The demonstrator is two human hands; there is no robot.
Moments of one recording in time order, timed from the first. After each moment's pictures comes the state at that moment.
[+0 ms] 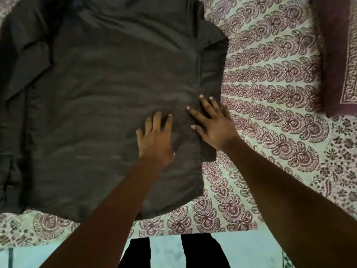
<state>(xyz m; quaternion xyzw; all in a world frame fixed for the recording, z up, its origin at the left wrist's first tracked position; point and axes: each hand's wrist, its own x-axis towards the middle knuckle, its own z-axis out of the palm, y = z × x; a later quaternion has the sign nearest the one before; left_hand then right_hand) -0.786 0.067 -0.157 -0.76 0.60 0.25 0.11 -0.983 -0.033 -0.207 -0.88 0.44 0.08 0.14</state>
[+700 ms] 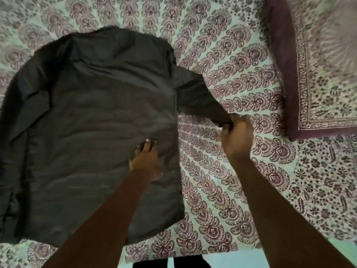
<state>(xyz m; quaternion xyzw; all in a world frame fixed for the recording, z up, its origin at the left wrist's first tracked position) -0.802 0.013 -0.141 -0.75 0.50 0.39 0.17 -1.031 -0.095 -0.081 -0.63 0.73 -0.14 0.21</state>
